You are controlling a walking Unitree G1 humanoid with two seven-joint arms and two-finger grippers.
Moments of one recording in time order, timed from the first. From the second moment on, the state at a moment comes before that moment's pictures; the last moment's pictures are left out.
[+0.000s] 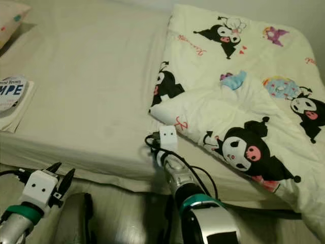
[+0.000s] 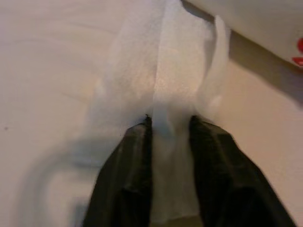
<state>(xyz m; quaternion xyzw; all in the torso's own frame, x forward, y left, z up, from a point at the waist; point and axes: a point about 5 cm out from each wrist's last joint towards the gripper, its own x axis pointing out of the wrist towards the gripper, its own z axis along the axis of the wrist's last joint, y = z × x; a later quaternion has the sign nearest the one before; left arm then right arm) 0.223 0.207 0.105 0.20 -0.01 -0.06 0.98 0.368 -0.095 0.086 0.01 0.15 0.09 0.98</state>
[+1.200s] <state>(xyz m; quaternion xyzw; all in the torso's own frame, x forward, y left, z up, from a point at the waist) 0.280 0.167 0.100 0.11 -0.01 -0.06 0.99 0.300 -0.120 0.057 0.12 0.03 0.10 0.99</state>
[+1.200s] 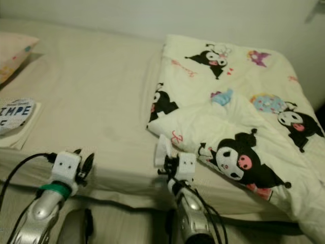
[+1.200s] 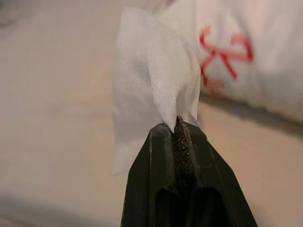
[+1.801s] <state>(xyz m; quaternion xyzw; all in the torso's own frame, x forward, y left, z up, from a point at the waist) 0.288 0.159 0.111 0.10 -0.02 -0.07 0.99 0.300 -0.127 0.090 0.12 -0.03 0.09 0.99</state>
